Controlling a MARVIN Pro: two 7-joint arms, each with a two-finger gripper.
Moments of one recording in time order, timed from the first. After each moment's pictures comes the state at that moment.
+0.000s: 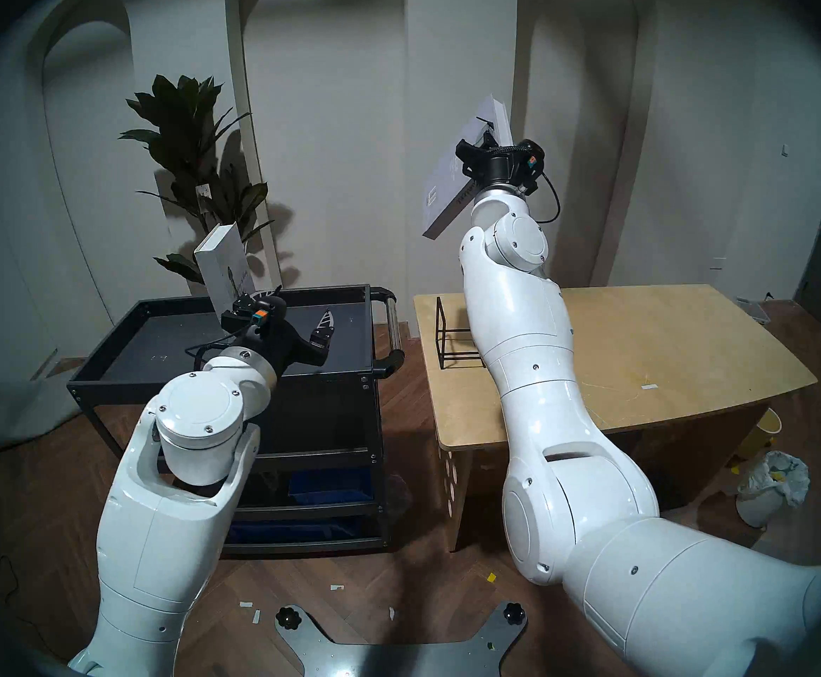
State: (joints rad) left arm 1.55 -1.37 -1.35 -2.06 0.26 0.49 -0.04; right arm -0.79 -1.65 1.57 -1.24 0.48 -0.17 -0.10
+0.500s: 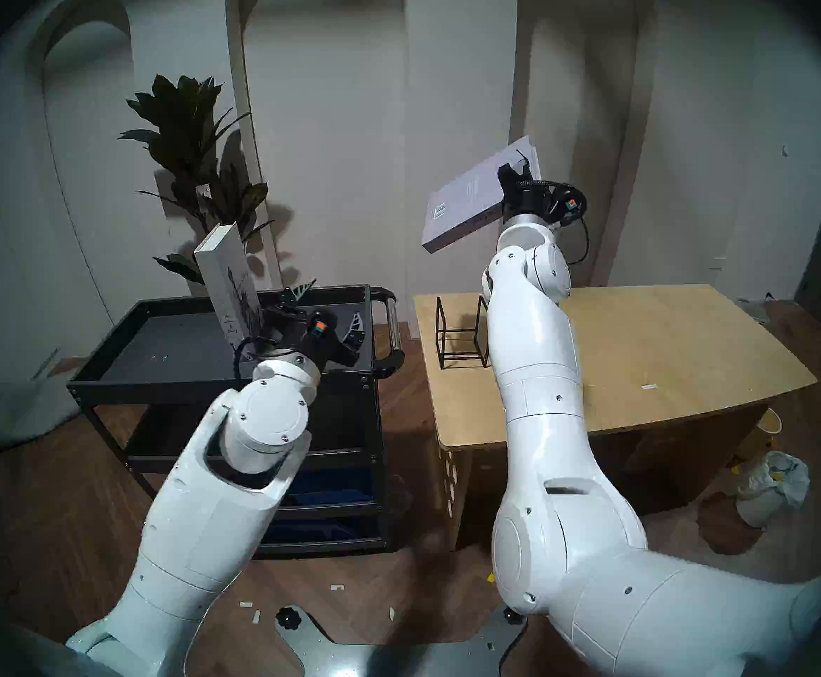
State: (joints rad) left arm 1.42 -1.37 -1.18 -1.84 0.46 0.35 0.06; right arm -0.89 -1.69 1.70 -1.33 0.74 -0.09 -0.07
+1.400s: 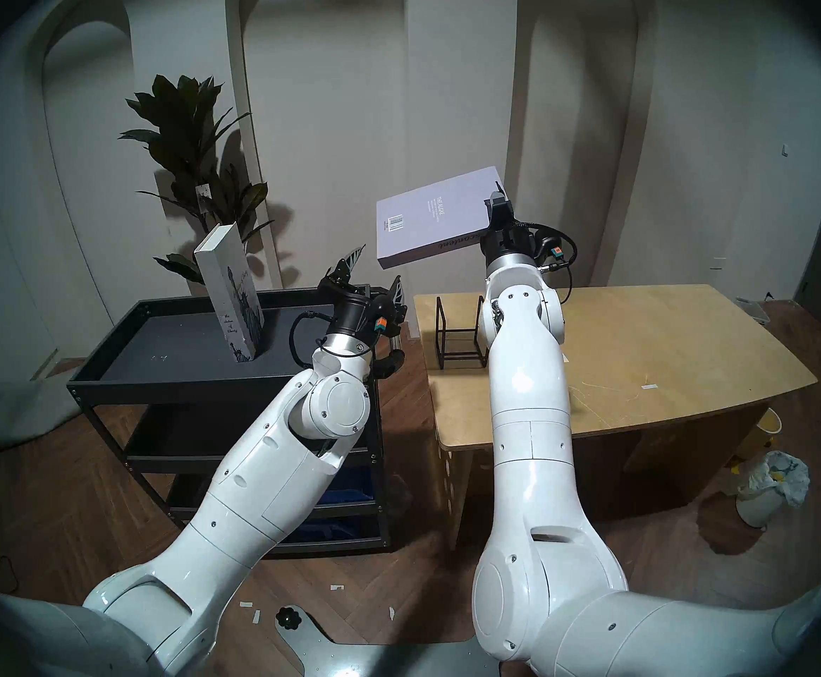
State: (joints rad) left arm 1.18 -1.46 -1.05 -1.43 0.67 0.03 0.35; right arm -1.01 -1.75 1.73 -1.38 1.04 0.08 0.10
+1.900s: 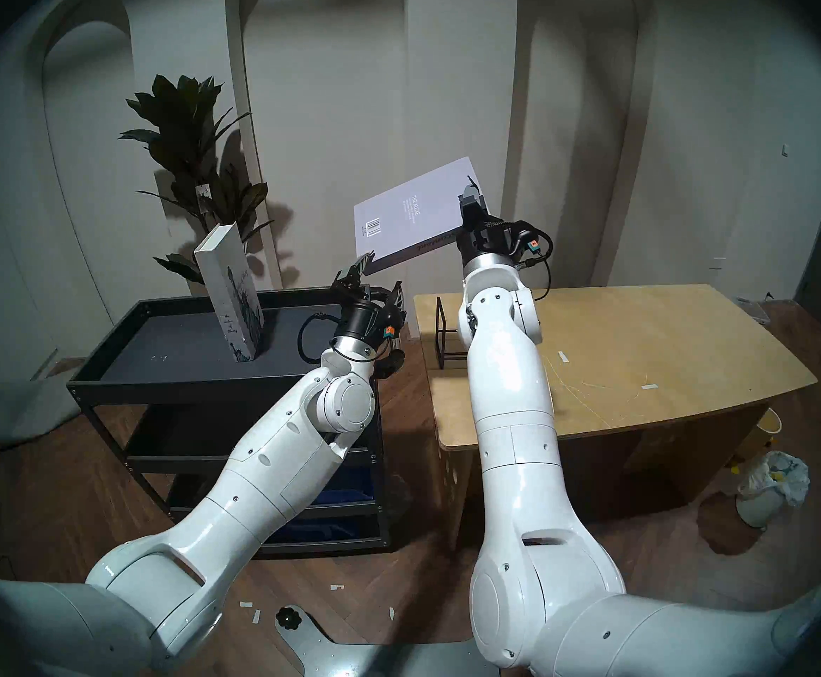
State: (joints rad) left arm 1.07 -1.48 -1.02 -1.20 0.76 -0.01 0.43; right arm -1.03 -1.76 1.62 -1.38 0.91 -0.01 0.15
